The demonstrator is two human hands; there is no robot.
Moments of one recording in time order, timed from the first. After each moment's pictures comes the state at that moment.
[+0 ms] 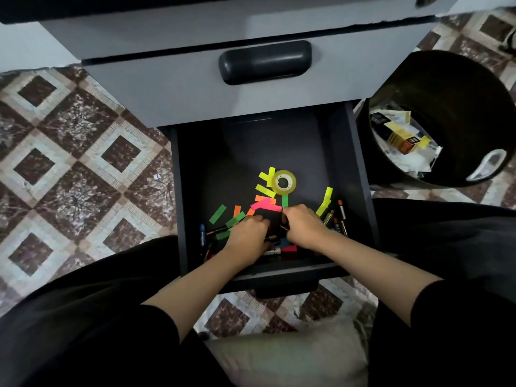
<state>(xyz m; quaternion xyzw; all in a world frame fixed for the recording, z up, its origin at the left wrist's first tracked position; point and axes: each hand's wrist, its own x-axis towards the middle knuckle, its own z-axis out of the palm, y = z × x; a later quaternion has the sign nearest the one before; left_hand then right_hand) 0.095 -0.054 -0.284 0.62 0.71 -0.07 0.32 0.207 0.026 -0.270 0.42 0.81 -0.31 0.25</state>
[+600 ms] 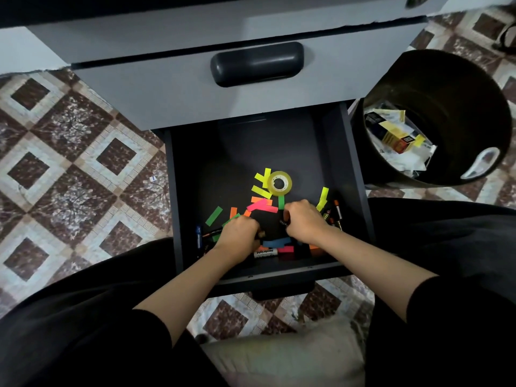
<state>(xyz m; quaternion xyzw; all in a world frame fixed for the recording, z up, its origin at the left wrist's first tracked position) 0.085 -0.048 -0.288 0.60 0.71 -0.12 0.34 0.212 0.036 -0.275 0.48 0.78 -0.35 0.21</state>
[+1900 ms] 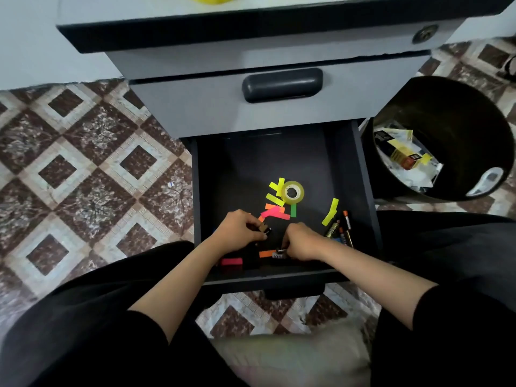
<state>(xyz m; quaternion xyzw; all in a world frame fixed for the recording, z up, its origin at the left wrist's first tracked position) 0.047 -0.057 -0.254 0.45 0.74 0.11 0.49 0.196 0.011 -0.261 0.41 0.76 -0.40 0.30</state>
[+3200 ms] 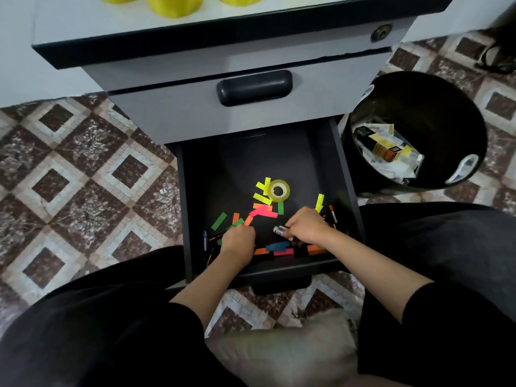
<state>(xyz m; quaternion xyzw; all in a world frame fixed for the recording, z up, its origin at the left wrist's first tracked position) 0.095 -0.057 -0.282 0.54 0.77 -0.18 0.29 0.222 0.032 -0.263 0.55 0.67 -0.45 0.19</state>
